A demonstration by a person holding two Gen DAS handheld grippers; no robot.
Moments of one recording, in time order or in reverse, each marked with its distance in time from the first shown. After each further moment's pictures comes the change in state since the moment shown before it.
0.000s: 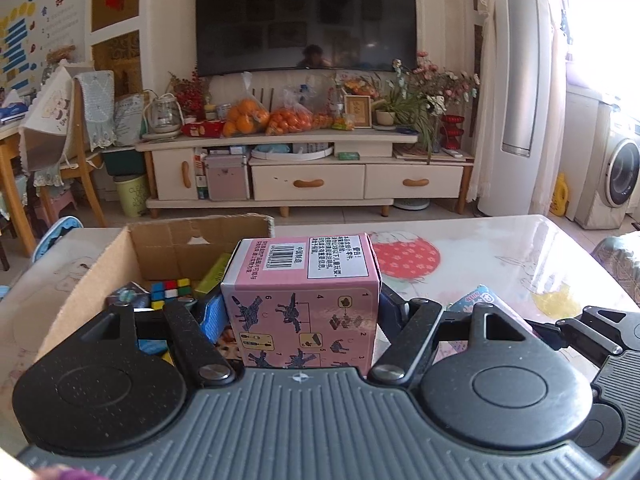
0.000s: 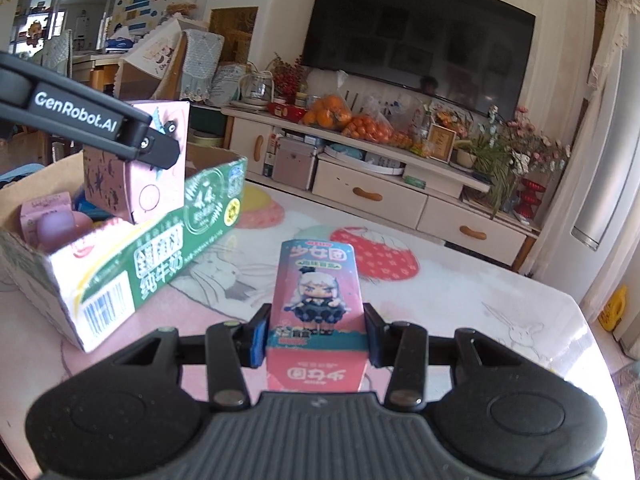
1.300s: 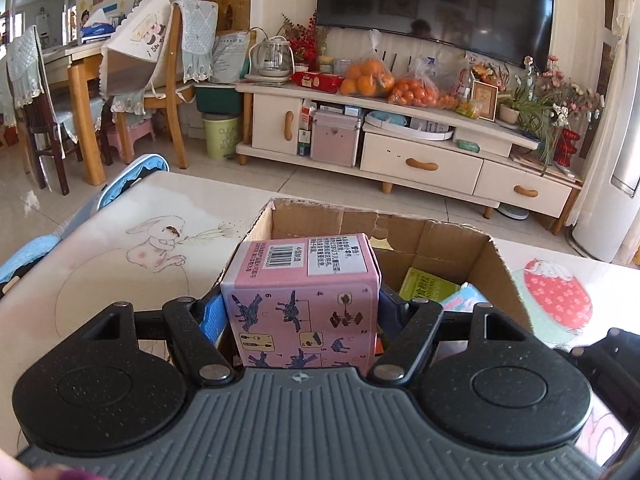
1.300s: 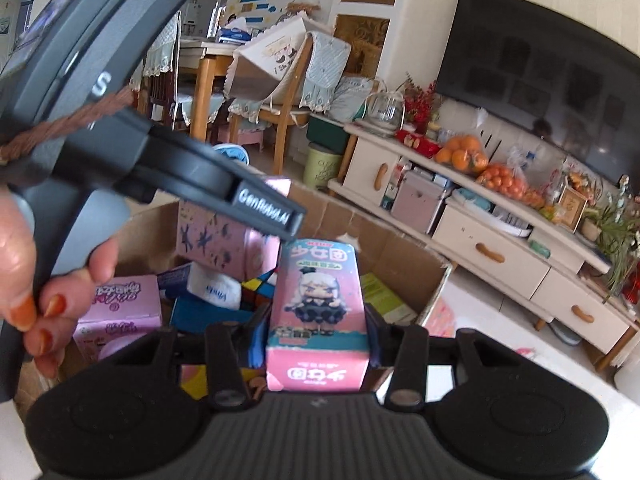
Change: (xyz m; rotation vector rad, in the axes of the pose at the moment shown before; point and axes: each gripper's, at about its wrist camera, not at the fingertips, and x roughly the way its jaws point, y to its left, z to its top) left arm 0.088 0.135 0.031 -0.213 0.138 0.217; right arm 0.105 0.123 0.092 -0.185 -0.029 0.289
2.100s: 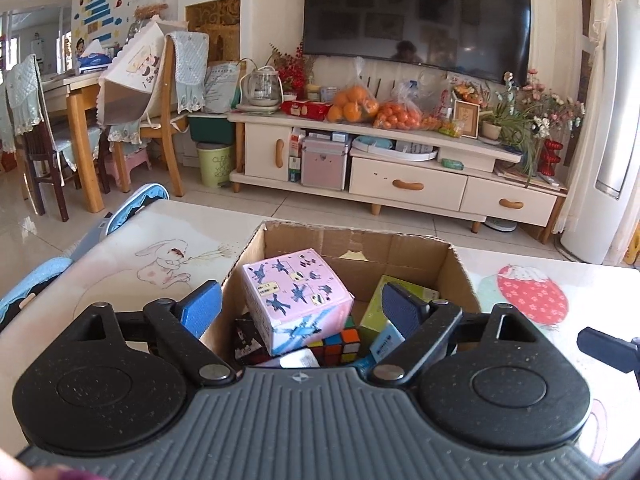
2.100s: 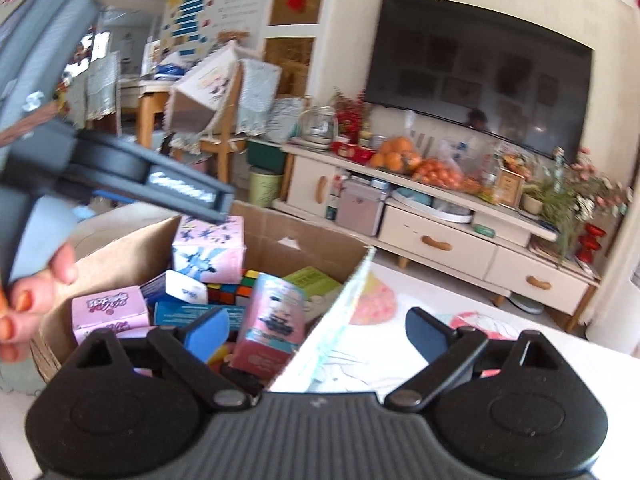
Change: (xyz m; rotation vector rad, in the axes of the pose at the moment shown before) left arm -0.052 -0.007 -0.004 0.033 -0.080 -0.022; right arm -0.064 0.000 -0.017 0.165 -0.073 -0.170
